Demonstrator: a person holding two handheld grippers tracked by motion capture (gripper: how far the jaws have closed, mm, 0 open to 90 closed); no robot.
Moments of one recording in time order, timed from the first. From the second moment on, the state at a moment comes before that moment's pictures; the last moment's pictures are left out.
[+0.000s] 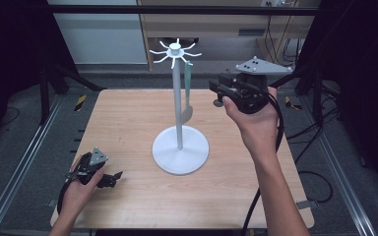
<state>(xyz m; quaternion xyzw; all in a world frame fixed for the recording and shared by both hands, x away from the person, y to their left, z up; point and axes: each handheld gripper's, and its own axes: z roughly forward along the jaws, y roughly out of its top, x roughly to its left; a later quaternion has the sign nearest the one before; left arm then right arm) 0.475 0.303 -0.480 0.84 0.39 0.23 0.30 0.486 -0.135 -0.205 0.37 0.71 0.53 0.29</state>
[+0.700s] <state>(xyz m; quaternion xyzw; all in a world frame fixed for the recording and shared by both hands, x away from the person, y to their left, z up) 0.475 0.304 -0.480 0.84 0.39 0.23 0.29 0.485 -0.170 -0.277 0.44 0.69 0.50 0.30</state>
